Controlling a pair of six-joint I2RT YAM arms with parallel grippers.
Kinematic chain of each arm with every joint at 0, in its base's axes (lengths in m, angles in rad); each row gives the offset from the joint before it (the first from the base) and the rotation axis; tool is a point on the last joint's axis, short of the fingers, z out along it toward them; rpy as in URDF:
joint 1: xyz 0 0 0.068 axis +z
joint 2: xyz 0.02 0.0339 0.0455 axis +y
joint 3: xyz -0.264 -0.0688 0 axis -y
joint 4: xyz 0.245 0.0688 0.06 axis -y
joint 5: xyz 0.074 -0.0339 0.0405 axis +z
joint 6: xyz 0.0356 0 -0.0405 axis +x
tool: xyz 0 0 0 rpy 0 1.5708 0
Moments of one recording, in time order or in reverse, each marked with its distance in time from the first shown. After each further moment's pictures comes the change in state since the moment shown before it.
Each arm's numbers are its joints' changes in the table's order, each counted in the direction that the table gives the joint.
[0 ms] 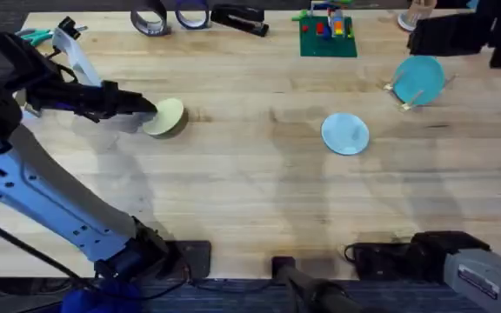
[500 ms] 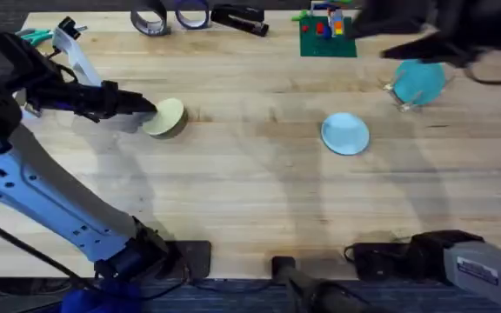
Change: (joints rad) left arm 0.000 0.000 0.000 0.000 0.000 0.002; right arm 0.071 0.186 0.008 0.078 0.394 0.283
